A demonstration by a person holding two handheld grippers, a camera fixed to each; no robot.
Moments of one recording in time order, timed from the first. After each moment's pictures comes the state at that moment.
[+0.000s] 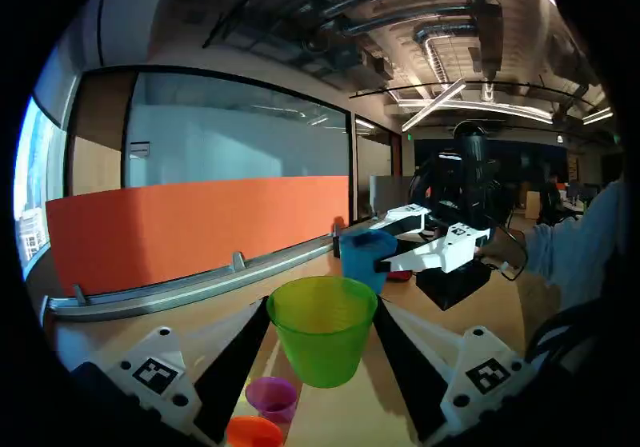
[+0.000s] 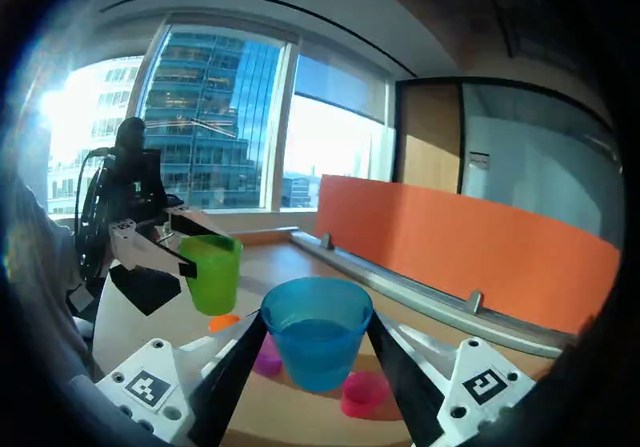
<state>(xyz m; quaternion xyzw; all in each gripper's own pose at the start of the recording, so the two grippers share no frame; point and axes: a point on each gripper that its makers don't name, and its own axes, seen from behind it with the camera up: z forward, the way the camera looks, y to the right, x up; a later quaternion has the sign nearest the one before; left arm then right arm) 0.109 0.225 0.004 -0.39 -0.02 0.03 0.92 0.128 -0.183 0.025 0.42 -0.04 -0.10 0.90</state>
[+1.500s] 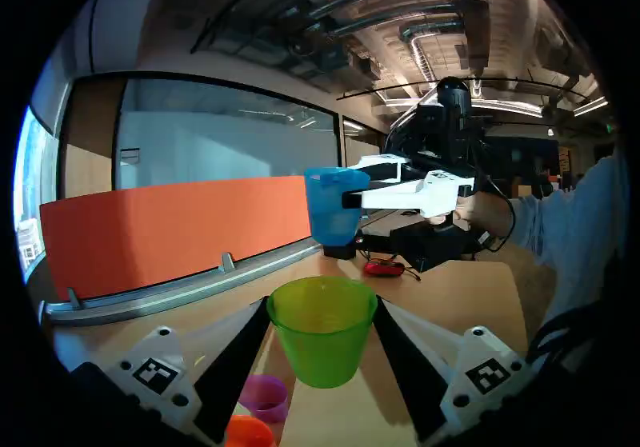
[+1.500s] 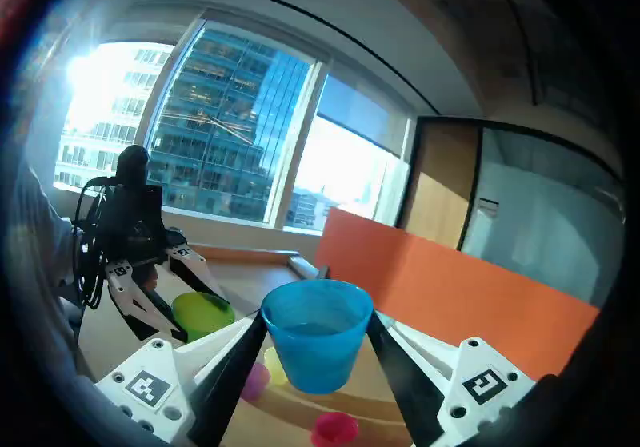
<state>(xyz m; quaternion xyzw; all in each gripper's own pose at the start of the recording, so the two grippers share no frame) 0.090 0.240 -0.007 -0.42 -0.01 0.04 0.91 0.194 -0.200 0.029 0.43 0.04 -0.16 0.89</state>
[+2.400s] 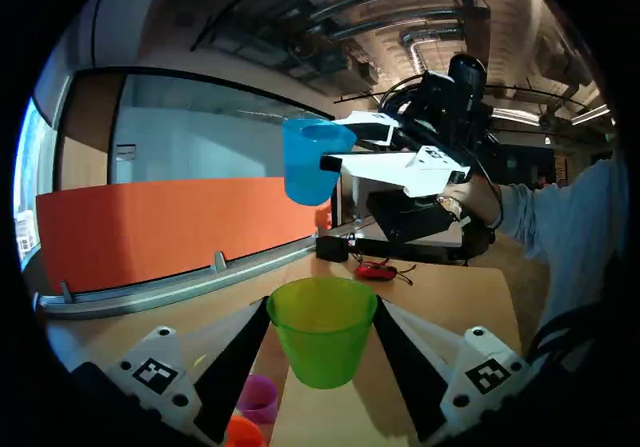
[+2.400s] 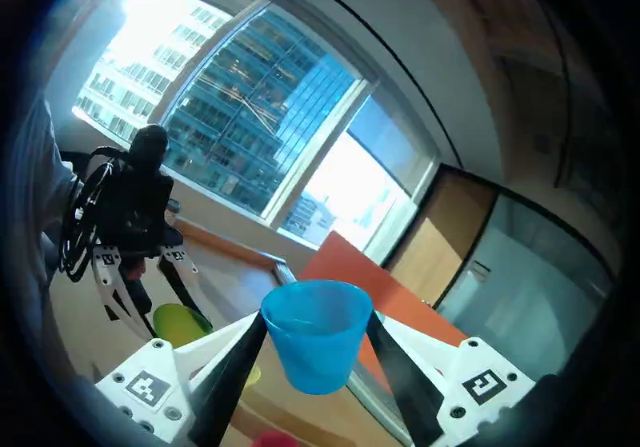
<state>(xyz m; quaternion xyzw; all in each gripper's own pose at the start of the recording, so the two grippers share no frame) 0.088 0.247 -0.011 -0.43 -0.01 0.03 0.90 0.250 -0.222 0.030 0.42 0.12 -0.29 0.85</state>
